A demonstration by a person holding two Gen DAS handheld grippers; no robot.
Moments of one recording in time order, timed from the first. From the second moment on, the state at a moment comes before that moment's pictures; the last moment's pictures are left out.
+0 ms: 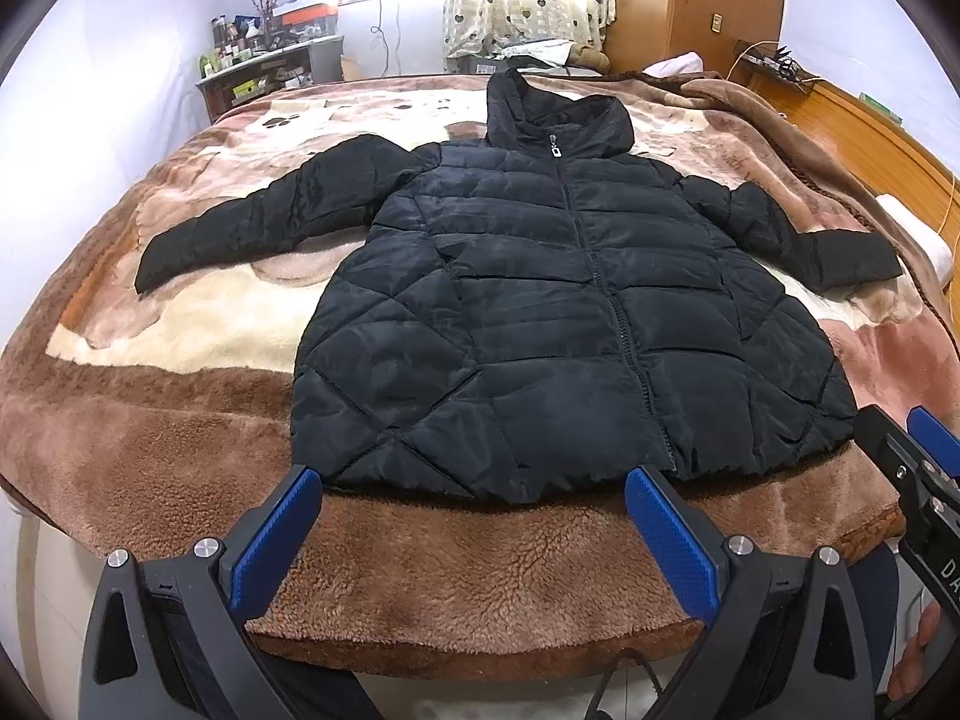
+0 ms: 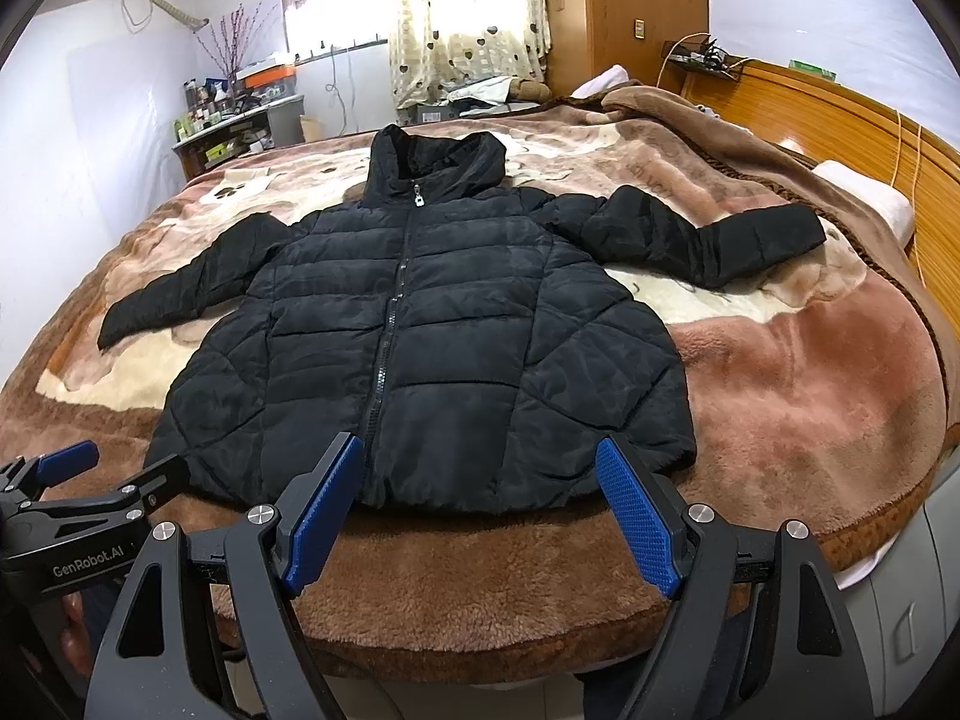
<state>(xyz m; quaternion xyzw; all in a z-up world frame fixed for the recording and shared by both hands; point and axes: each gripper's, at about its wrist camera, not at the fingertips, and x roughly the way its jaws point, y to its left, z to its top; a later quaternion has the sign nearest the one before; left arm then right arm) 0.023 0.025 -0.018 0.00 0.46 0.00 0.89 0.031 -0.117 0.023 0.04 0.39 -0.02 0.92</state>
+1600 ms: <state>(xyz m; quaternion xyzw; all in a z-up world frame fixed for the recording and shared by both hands) 0.333 0.426 -0.145 -0.36 0.44 0.22 0.79 0.311 0.030 -0.050 -0.03 0.42 0.19 0.89</state>
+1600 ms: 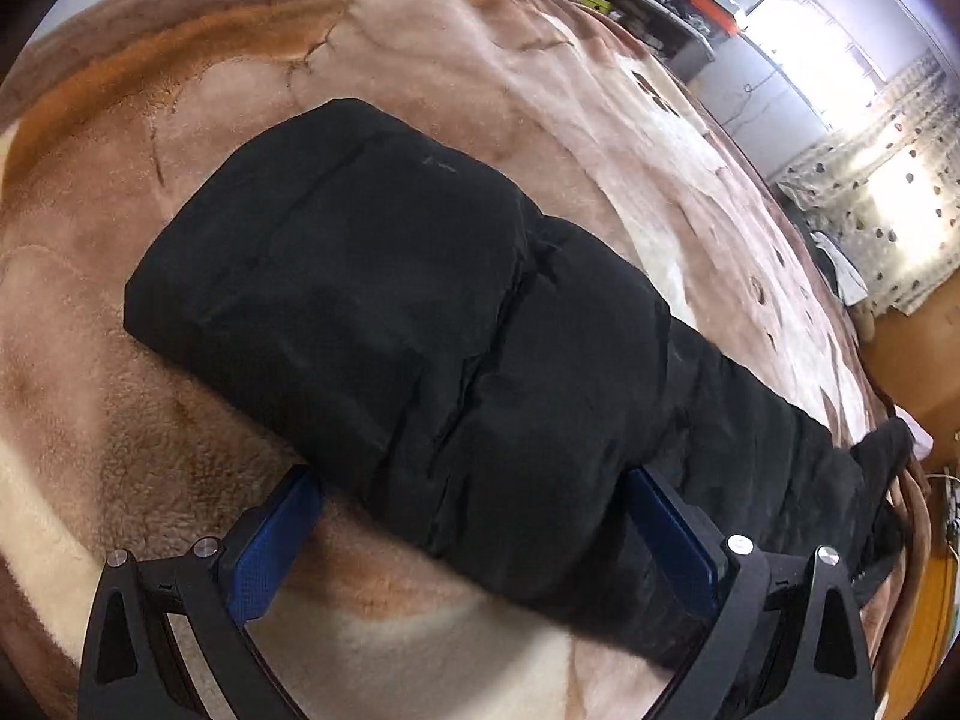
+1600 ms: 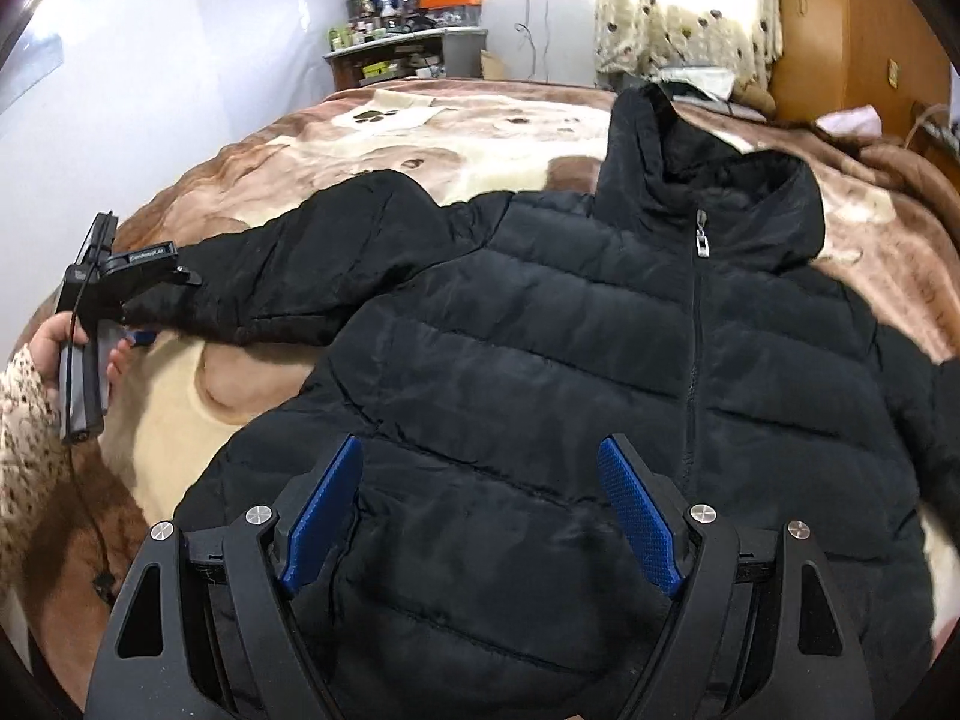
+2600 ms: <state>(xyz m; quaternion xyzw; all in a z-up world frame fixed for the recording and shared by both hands) 0.349 0.247 0.032 -0.15 0.32 0.11 0.93 0.289 -0.066 -0.012 0.06 0.36 0.11 0.92</state>
